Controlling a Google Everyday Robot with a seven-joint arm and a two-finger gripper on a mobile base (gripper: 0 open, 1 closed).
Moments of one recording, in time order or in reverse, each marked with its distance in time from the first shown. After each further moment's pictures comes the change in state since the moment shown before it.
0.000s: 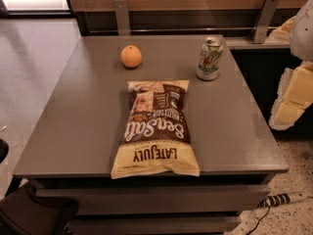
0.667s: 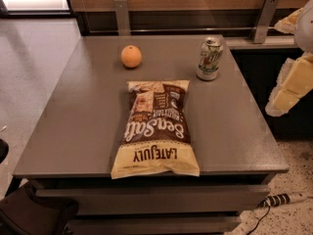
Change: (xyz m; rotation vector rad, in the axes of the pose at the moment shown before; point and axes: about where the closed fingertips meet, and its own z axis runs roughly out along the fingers) arm 0.005 -0.029 0.003 0.070 -0.078 0.049
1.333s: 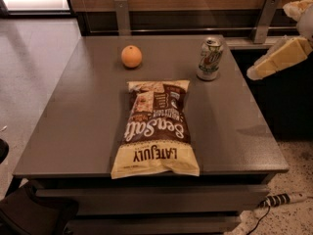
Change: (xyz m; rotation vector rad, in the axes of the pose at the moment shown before) arm -0.008 -0.084 0.027 0.170 -0.423 0.214
